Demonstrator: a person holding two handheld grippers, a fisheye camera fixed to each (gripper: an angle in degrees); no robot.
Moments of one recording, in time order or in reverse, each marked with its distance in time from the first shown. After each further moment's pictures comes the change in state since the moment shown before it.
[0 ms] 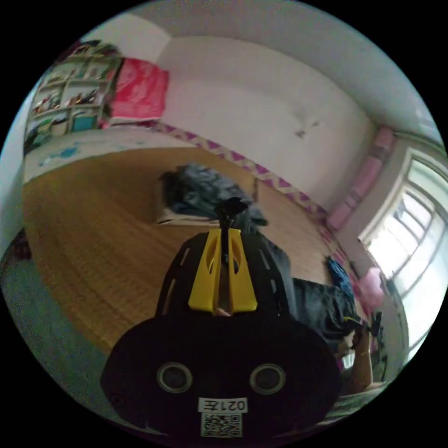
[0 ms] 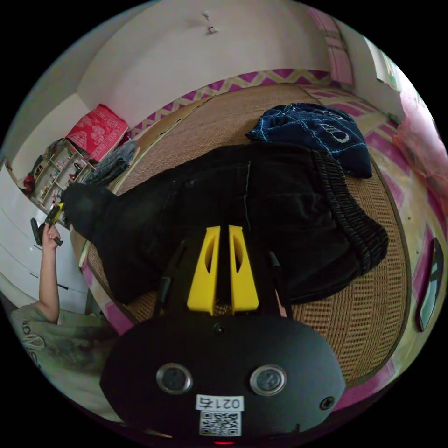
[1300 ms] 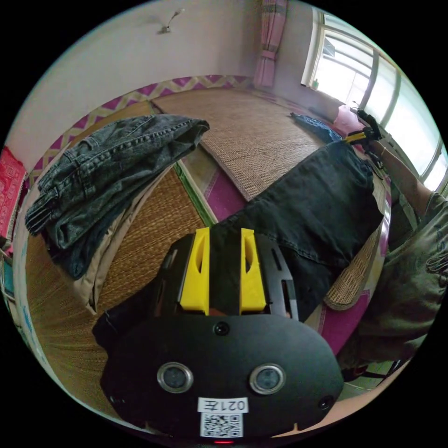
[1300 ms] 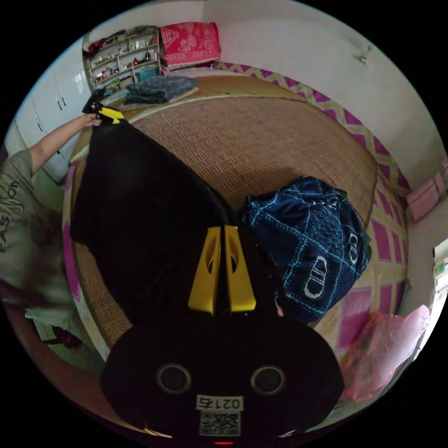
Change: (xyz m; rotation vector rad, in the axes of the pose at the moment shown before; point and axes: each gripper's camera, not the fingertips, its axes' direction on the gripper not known) left arm 0.052 0.003 0.234 -0.569 0.225 0.858; right arm -0.056 -0.152 -0.016 -0.208 0.072 -0.743
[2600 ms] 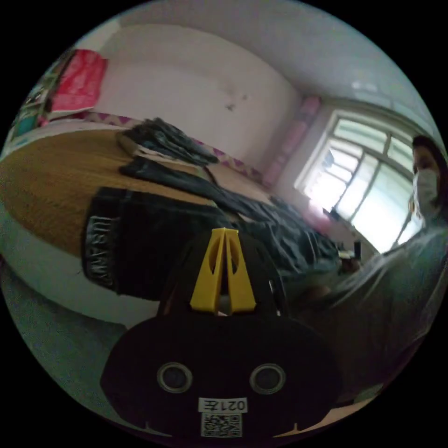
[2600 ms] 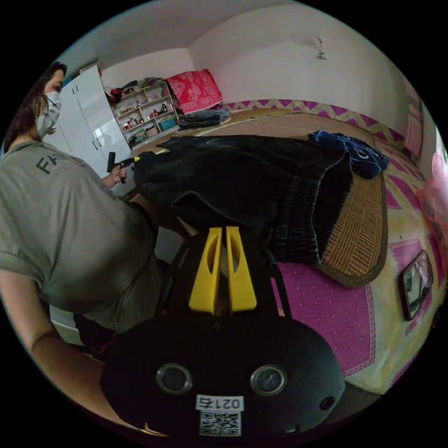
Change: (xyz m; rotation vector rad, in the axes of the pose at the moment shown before) left arm 0.097 0.427 -0.067 0.658 0.118 -0.492; right arm -0.216 0.352 -0.110 0.281 -0.202 0.176
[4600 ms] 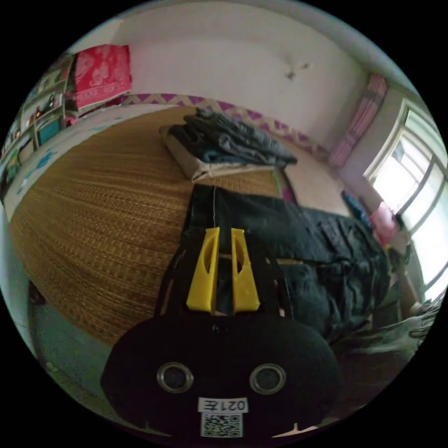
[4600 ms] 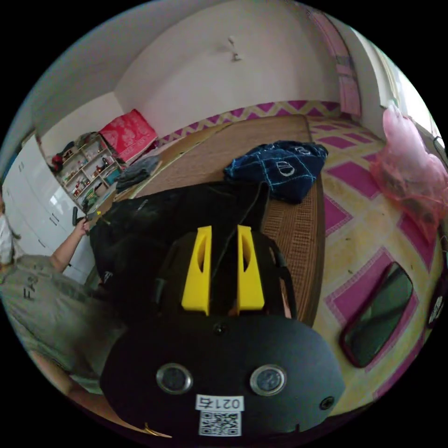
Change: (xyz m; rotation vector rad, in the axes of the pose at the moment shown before) left arm -0.073 -0.225 0.123 -0.335 -0.386 -0.005; right arm 0.224 -0.037 -0.022 0.136 0.148 0.379
